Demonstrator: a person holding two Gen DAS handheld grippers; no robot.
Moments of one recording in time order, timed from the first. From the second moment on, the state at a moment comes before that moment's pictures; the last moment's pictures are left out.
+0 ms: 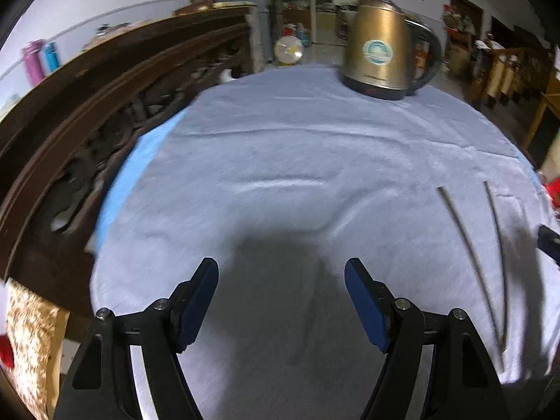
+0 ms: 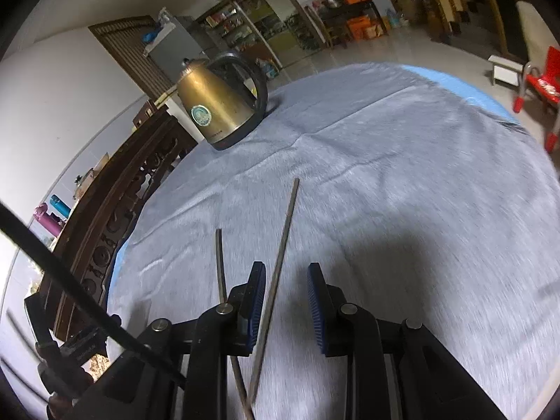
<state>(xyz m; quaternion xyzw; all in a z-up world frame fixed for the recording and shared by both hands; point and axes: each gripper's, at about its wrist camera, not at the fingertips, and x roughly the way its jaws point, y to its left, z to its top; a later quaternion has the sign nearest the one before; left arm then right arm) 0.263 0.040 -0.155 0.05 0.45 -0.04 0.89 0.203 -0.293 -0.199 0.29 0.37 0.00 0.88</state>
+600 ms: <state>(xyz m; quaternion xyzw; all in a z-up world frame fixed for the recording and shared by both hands) 0.350 -0.099 -0.175 0.08 0.60 -0.18 0.78 0.349 -0.257 -0.218 0.13 0.54 -0.06 0.83</state>
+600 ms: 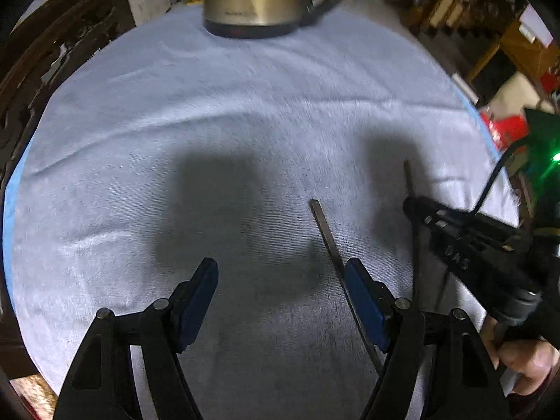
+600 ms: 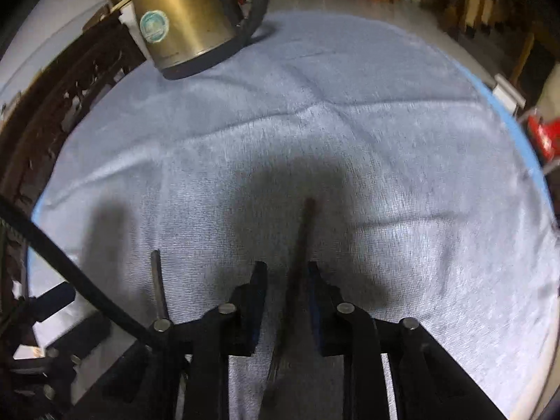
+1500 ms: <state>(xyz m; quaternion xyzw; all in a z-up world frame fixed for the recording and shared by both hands) 0.359 -0.142 -0.189 0.10 0.57 -0.17 0.80 0.366 -0.317 -0.237 0.28 0.44 0.07 0.85</state>
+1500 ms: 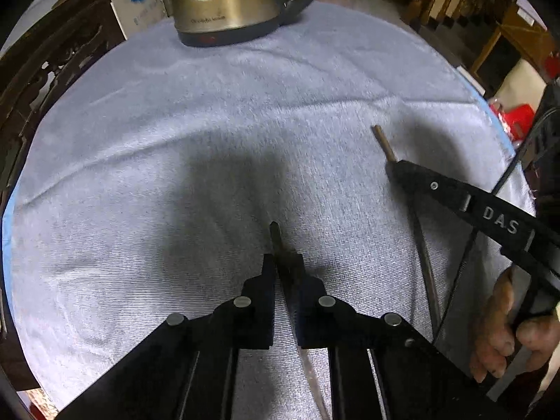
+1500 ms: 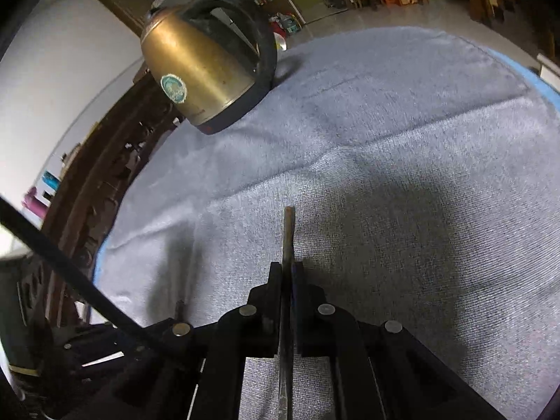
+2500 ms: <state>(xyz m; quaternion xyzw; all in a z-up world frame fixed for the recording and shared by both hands) 0.313 -0.026 -0.057 0.05 0.35 -0.09 0.93 0.320 -0.321 -0.195 0.34 0.23 0.13 0.90</state>
